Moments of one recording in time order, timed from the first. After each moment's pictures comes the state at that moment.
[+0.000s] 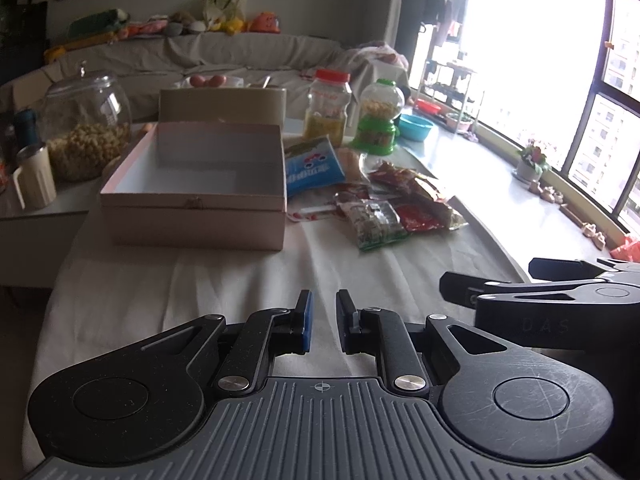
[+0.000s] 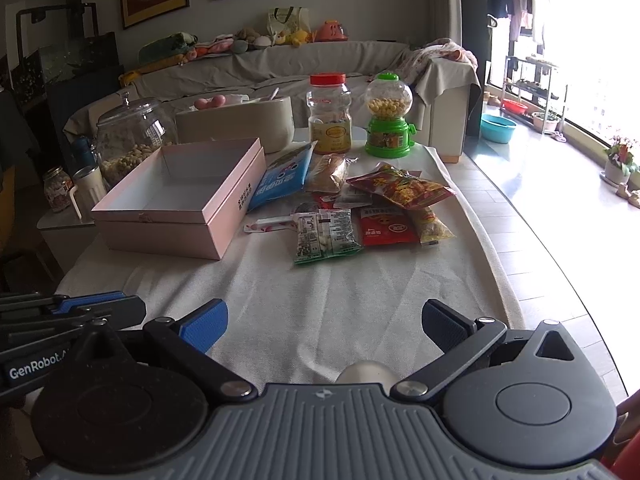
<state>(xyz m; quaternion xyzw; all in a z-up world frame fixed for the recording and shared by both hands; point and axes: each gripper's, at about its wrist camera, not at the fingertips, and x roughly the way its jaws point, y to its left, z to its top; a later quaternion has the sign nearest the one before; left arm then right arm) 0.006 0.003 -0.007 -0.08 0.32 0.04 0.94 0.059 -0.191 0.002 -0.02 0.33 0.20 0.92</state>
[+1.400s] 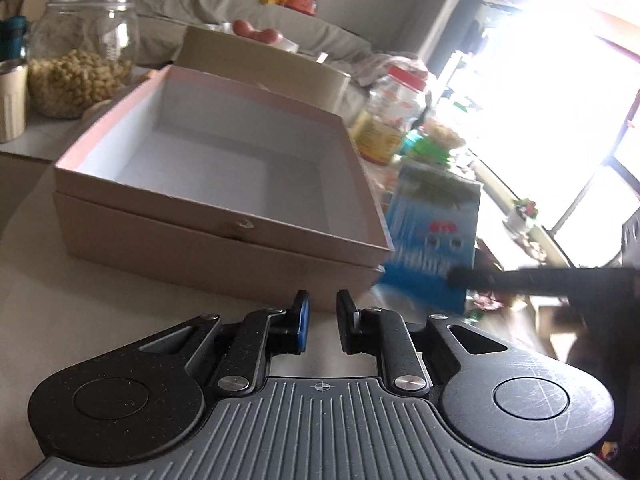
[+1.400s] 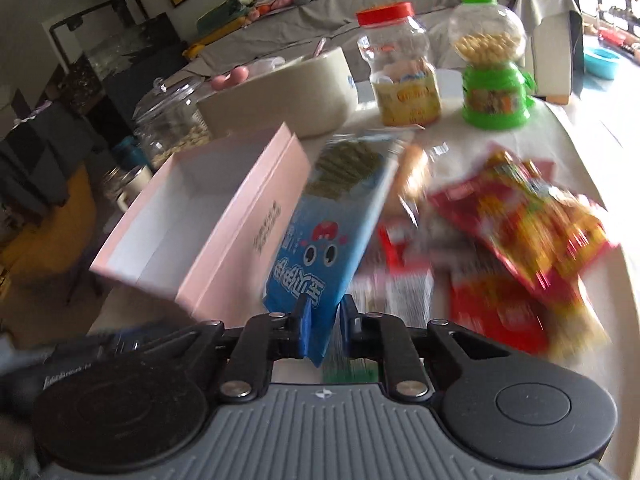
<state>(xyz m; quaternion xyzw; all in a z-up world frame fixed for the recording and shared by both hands) 0.109 0.104 -0.061 -0.22 0.31 0.01 0.93 0.247 -0.153 -0.041 0.05 0.42 0.36 0.83</state>
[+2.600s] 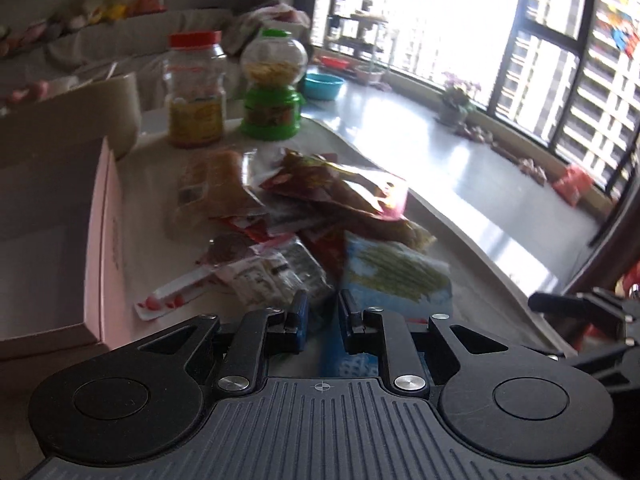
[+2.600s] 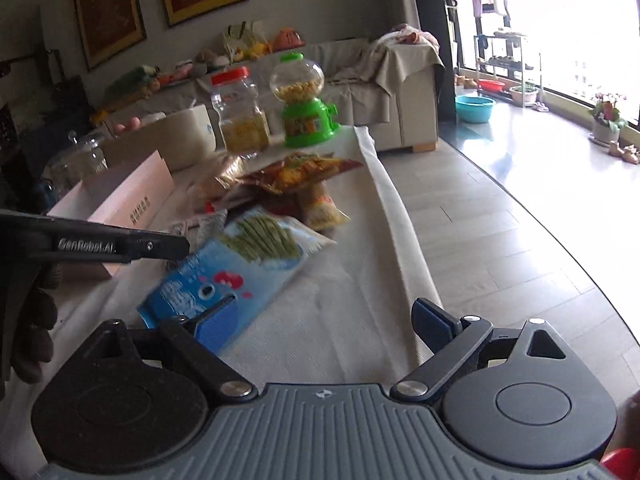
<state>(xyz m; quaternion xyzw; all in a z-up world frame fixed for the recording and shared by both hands) 0.176 -0.026 -0.049 -0.04 0.36 -0.11 0.93 0.148 -0.288 -0.068 0.06 0.32 0.19 0.93</state>
